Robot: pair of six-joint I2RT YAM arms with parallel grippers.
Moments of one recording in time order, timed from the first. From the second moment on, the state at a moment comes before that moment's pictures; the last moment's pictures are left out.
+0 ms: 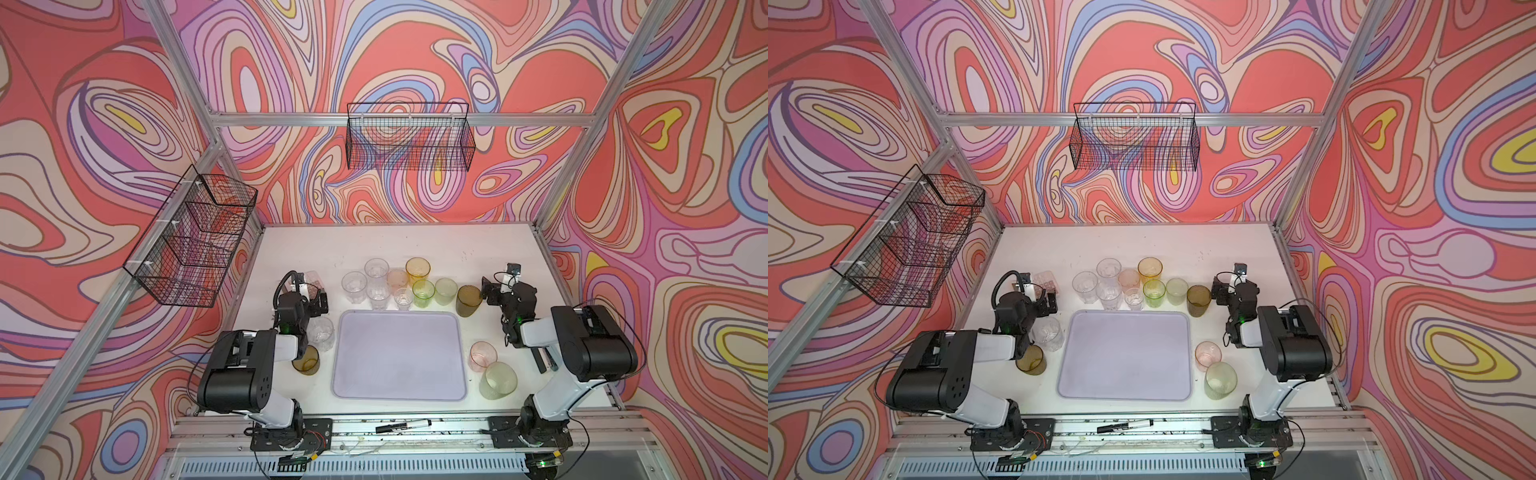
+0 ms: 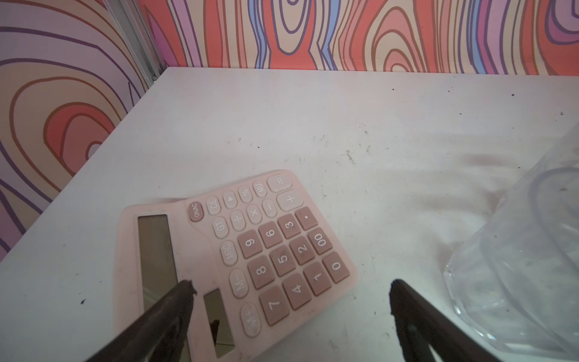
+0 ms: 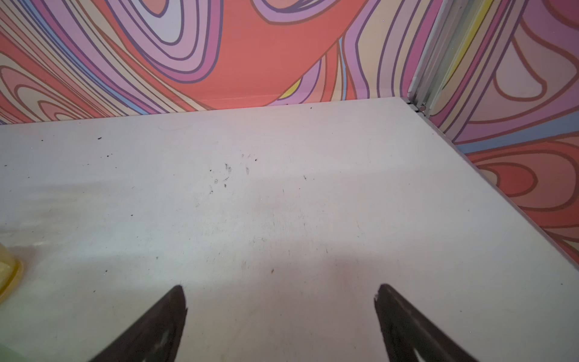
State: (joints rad) left arm 0.01 1.53 0.36 0.78 -0.03 -0.04; right arm -0.01 1.72 0.46 0.95 0.03 0.05
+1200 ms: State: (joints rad) left arm 0.01 1.53 0.36 0.78 -0.03 -0.03; right arm -0.01 1.72 0.46 0.95 0.02 0.05
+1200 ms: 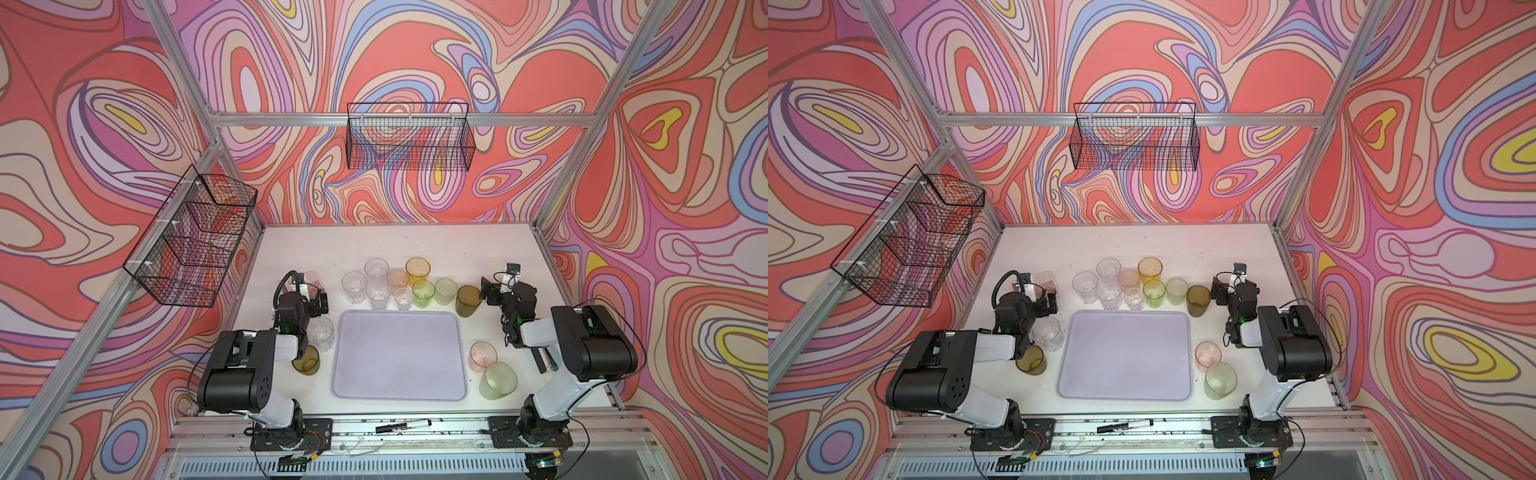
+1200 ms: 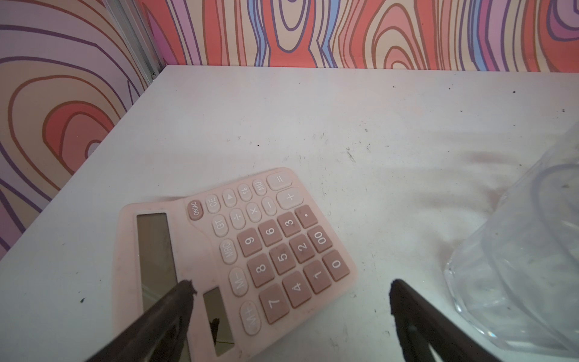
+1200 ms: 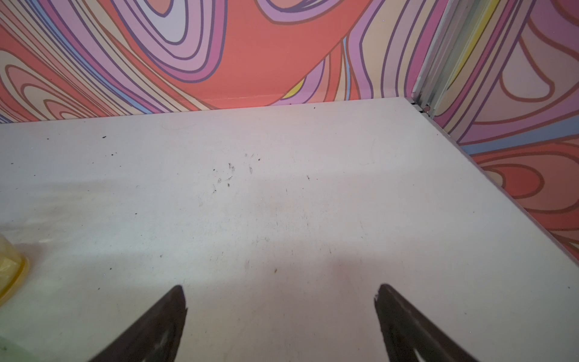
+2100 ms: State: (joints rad) left arm -0.14 1.20 0.55 0.33 -0.38 -0.15; right arm -0.01 1.42 0.79 0.28 0.12 0.13
